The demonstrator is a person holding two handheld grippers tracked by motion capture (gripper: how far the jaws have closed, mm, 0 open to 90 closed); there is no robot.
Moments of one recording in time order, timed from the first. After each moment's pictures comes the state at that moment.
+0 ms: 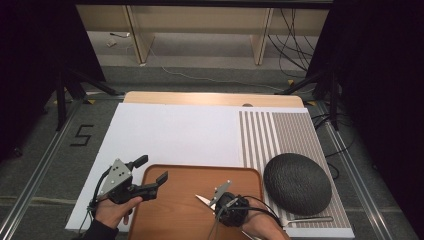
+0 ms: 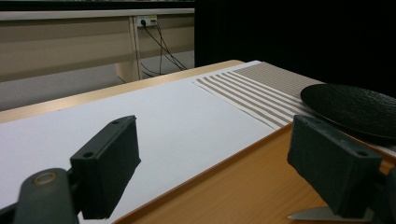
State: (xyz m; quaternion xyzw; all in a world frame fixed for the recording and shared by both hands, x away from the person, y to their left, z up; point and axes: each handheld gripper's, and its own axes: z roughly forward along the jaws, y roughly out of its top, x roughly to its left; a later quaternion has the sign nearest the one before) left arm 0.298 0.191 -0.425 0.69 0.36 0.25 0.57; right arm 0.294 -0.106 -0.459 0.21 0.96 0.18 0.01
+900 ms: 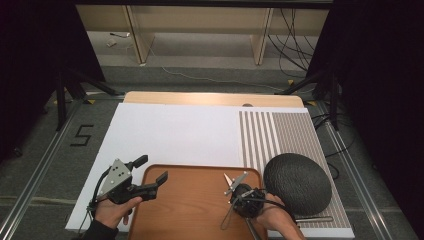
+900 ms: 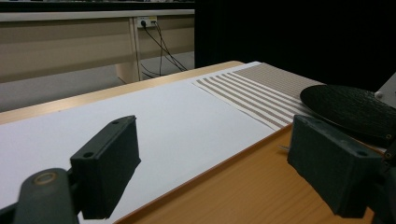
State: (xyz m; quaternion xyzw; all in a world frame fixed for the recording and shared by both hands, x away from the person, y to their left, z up) left arm 0.297 0.192 -0.424 0.69 0.36 0.25 0.58; right arm 0.311 -0.144 -0.454 0.28 0.95 0.14 0.04
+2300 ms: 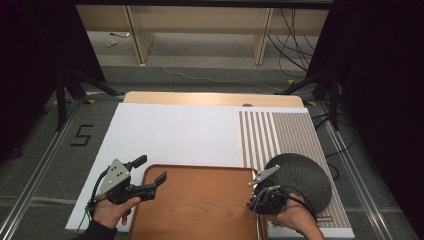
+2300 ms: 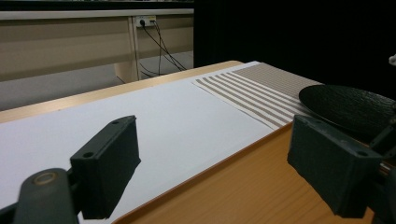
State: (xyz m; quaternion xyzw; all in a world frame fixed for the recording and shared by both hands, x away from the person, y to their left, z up) left arm 0.296 0.196 -0.423 0.69 0.36 0.25 0.58; right arm 0.313 -0.200 -0.437 0.35 0.91 0.21 0.02
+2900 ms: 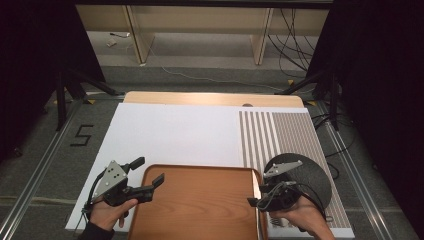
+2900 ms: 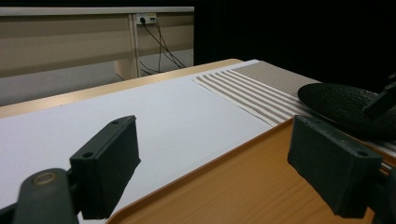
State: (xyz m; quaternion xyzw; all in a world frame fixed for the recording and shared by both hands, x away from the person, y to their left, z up) left arm 0.292 0.200 -0.423 0.69 0.36 0.24 0.57; right arm 0.312 -0.225 -0.417 0.39 0.86 0.31 0.02
